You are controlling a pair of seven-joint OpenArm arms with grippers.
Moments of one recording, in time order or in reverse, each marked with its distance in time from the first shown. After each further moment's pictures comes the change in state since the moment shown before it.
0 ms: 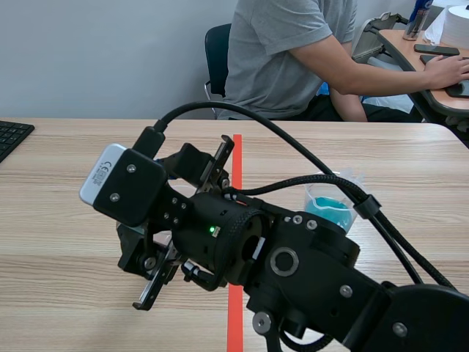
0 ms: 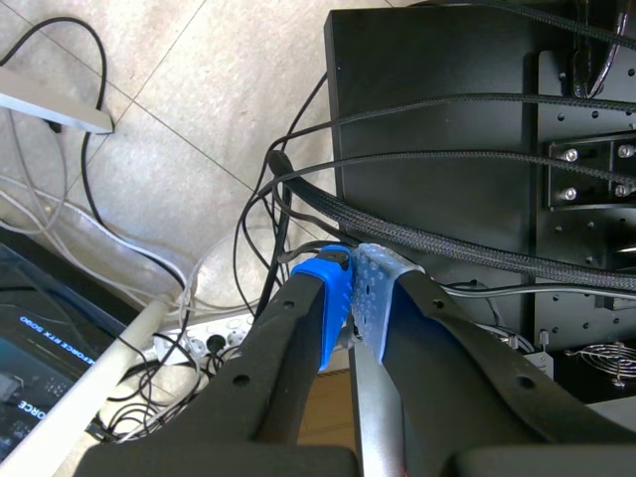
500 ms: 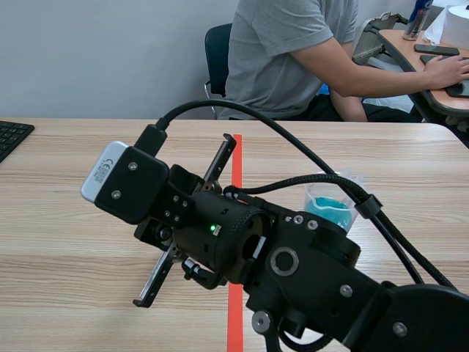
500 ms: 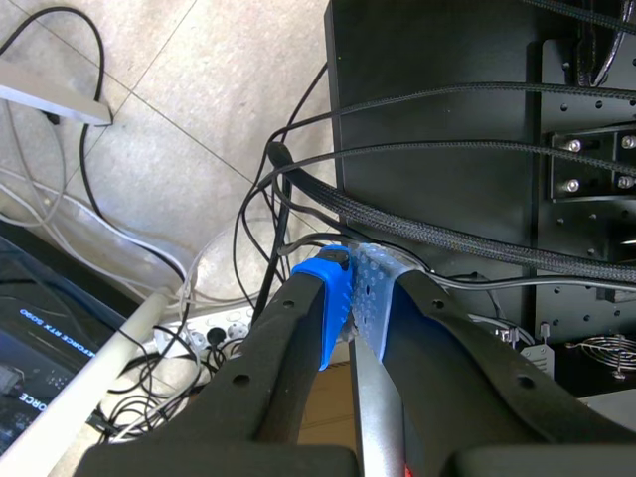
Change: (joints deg) left arm 0.0 0.0 0.0 0.0 0.0 0.0 0.7; right arm 0.0 0.0 0.0 0.0 0.0 -0.9 0.0
